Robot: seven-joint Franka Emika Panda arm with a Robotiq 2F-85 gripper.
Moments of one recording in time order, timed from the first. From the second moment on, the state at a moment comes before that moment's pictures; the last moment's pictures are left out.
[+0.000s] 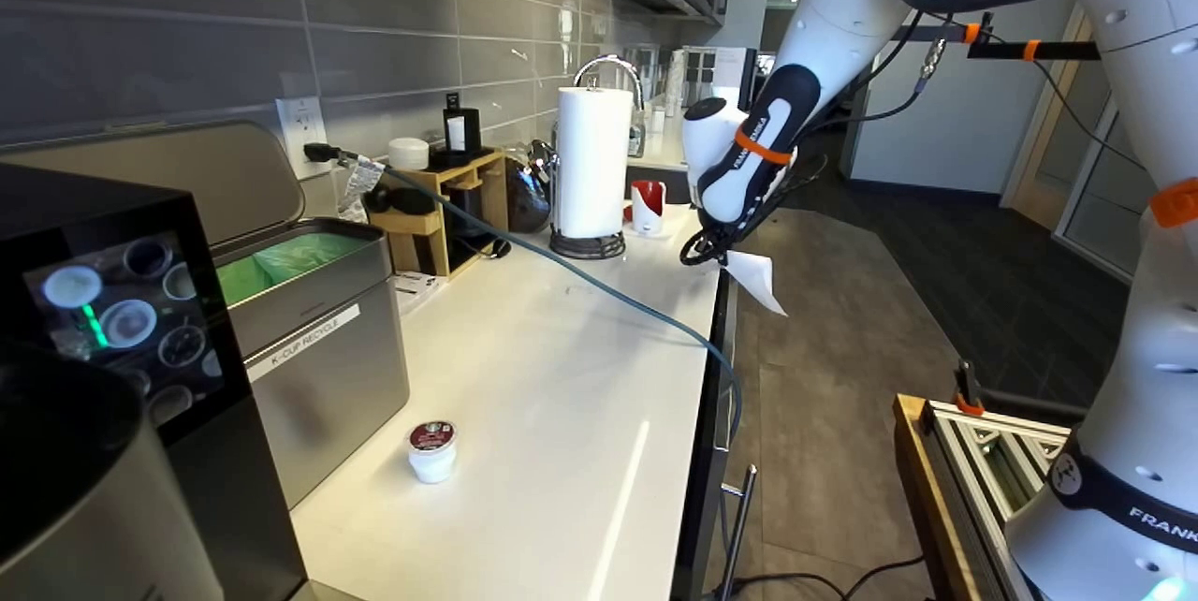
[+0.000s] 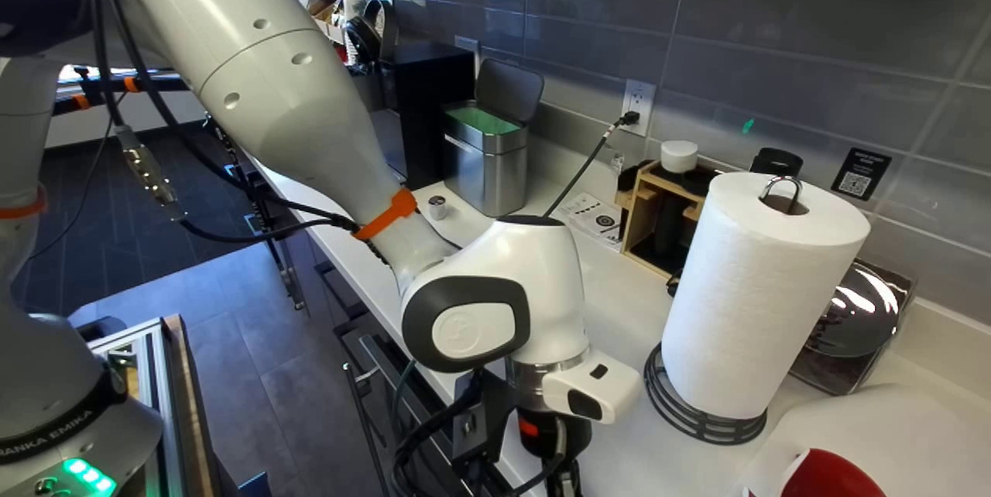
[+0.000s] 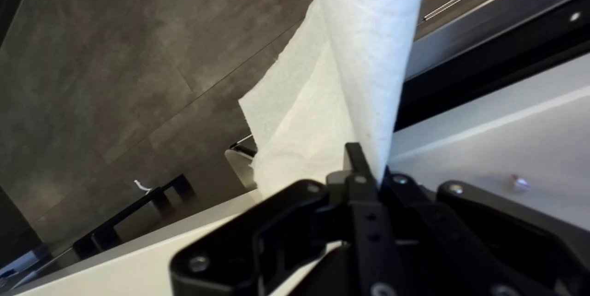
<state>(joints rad) -0.19 0.53 -0.60 -2.05 -0.35 2.66 0.16</state>
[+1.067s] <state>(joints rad) -0.35 0.43 -0.26 -1.98 0.00 2.40 -0.05</state>
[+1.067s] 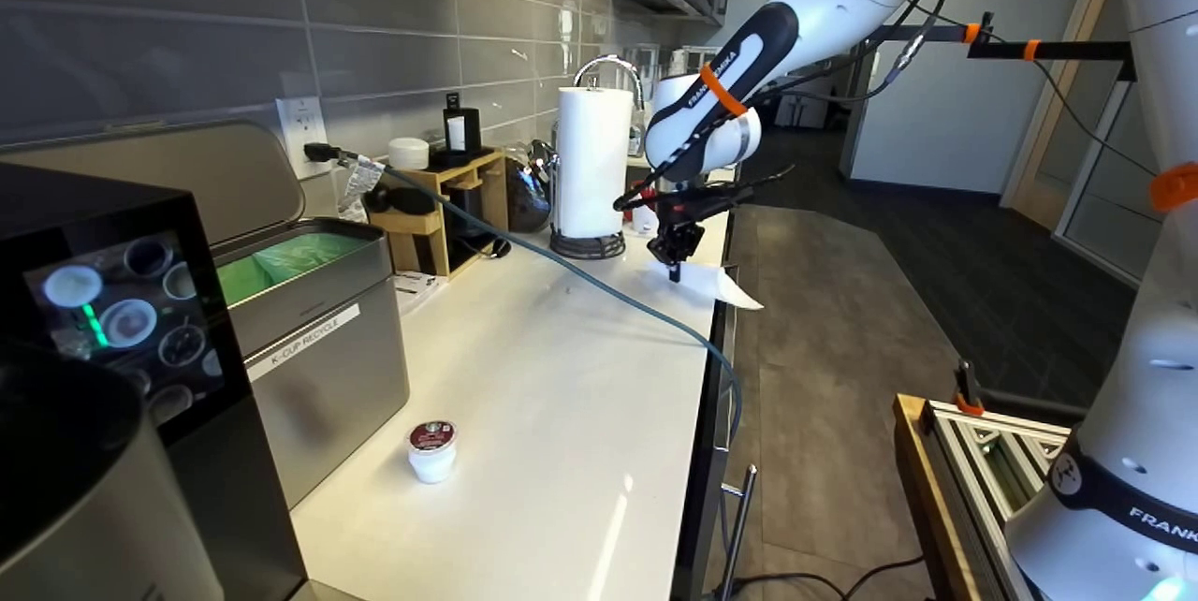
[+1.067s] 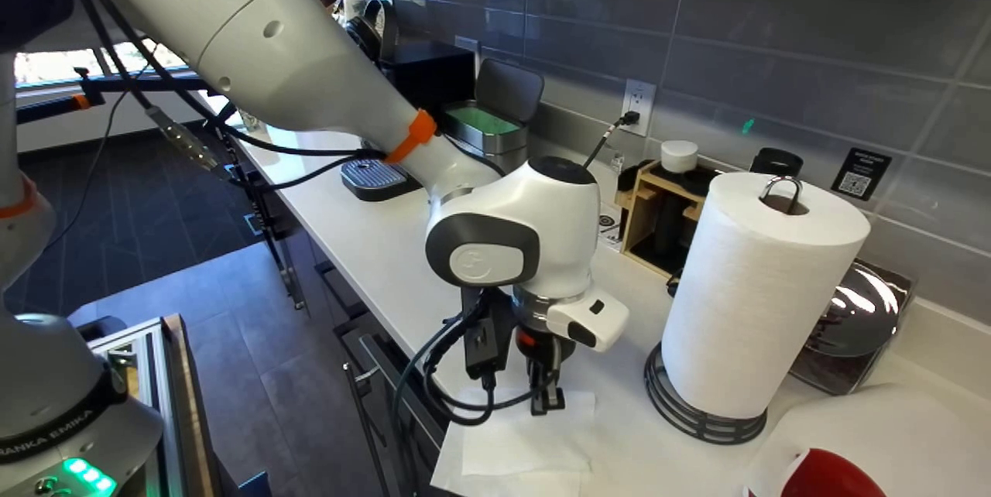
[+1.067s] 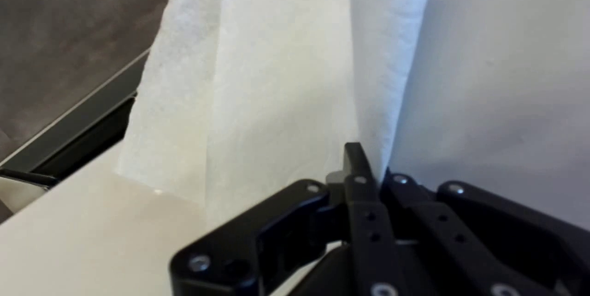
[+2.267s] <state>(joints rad) -0.32 0.53 -0.15 -1.76 0.12 2.39 -0.05</state>
